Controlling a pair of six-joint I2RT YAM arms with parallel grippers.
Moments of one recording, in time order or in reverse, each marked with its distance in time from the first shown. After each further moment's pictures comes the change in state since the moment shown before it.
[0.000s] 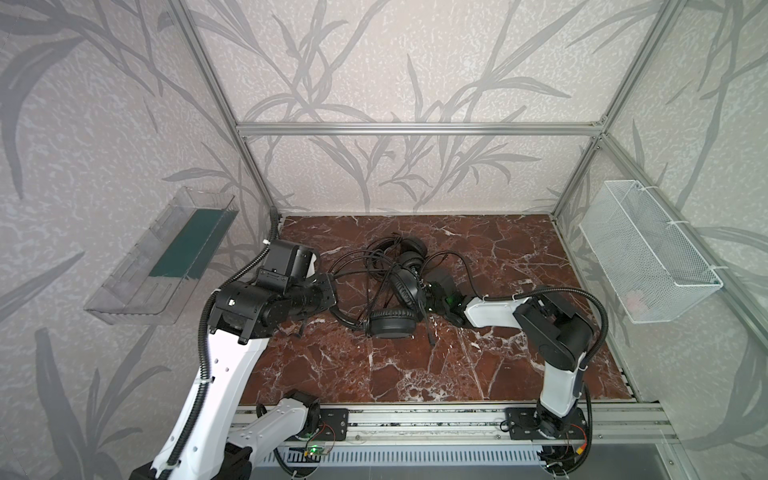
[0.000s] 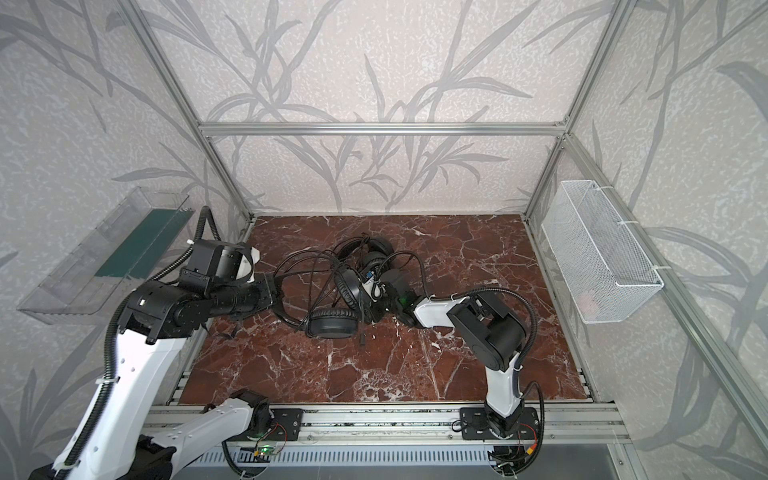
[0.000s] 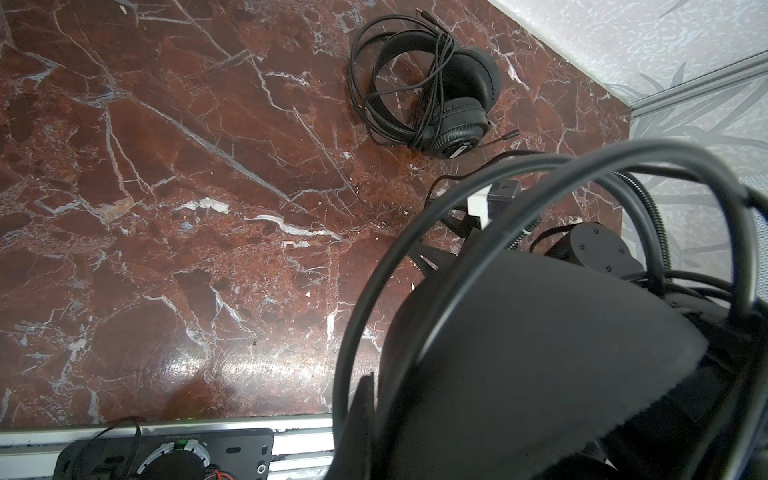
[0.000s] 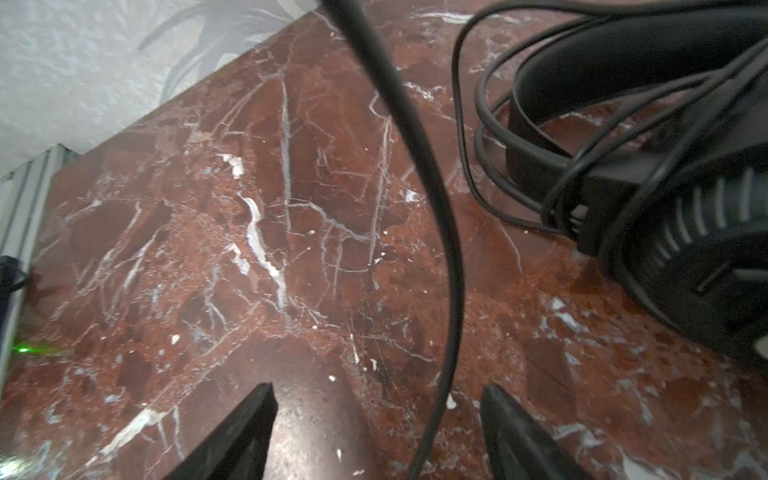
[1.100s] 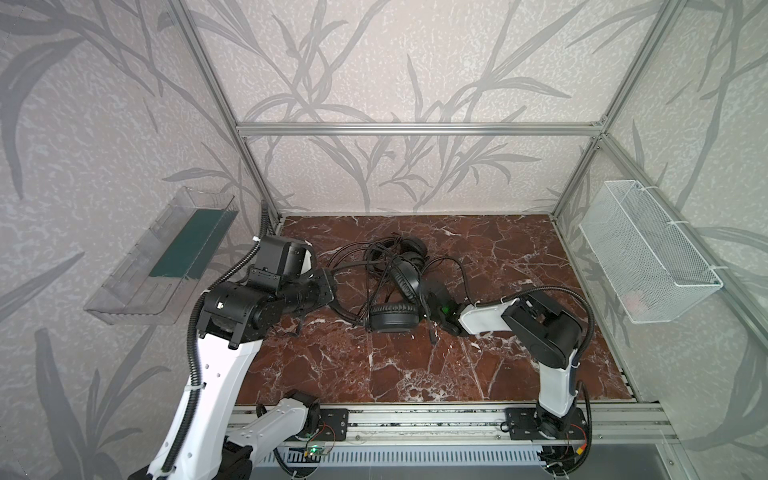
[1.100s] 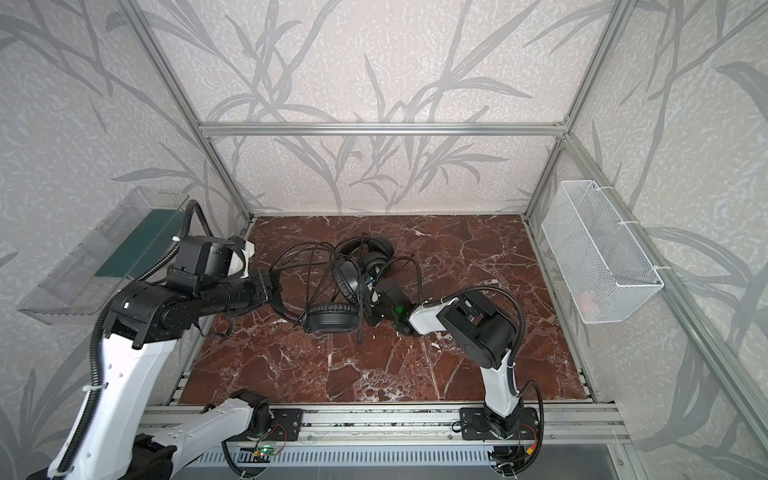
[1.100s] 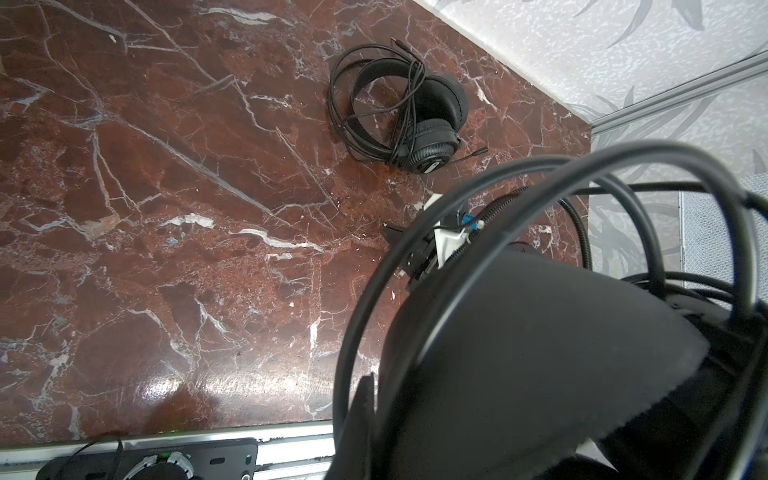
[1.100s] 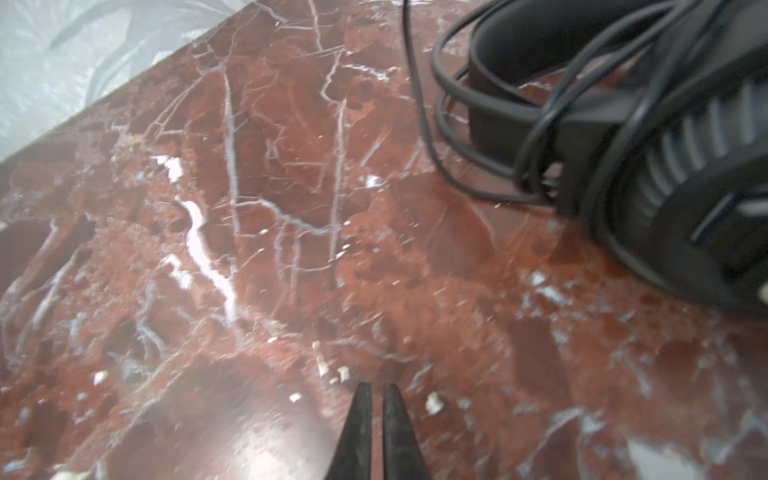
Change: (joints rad) left arm 0.000 0.015 0.089 -0.011 0.005 -0.011; right arm 0.082 0.010 -0.056 0.070 0.180 0.068
